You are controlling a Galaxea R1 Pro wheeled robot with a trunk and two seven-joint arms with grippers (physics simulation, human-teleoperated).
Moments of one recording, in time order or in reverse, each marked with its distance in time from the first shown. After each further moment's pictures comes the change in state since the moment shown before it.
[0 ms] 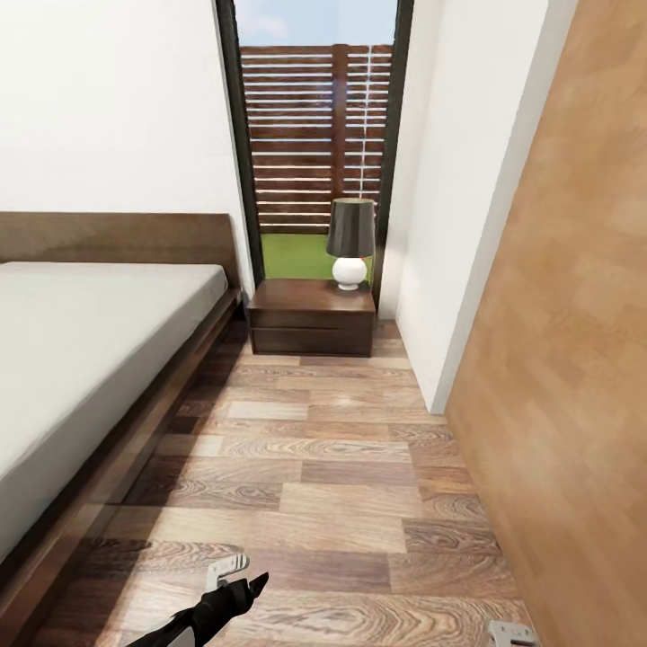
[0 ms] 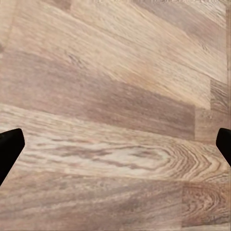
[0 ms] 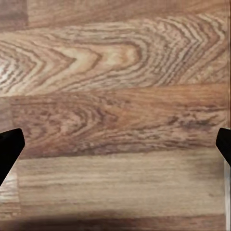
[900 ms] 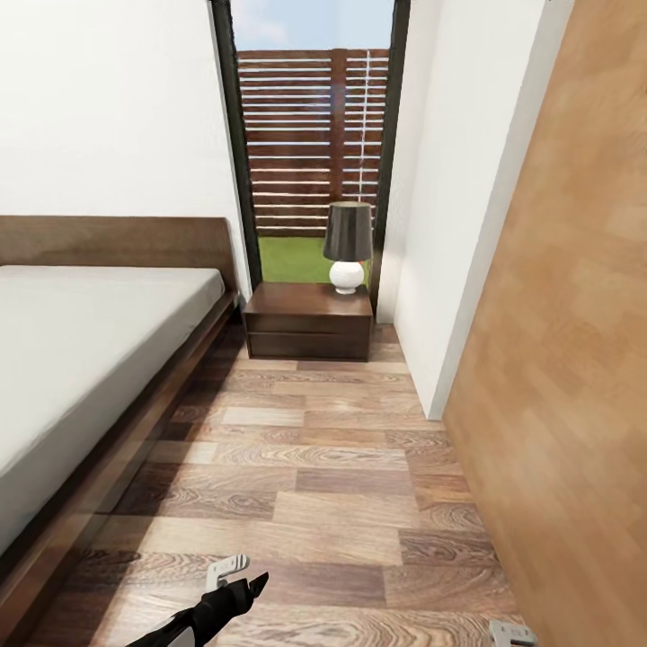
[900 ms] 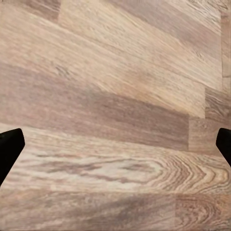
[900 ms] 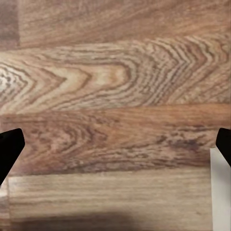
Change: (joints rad) left arm 0.000 0.000 0.000 0.001 0.000 0.000 0.000; right arm 0.000 0.000 0.000 0.000 0.006 0.000 0.000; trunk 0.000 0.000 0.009
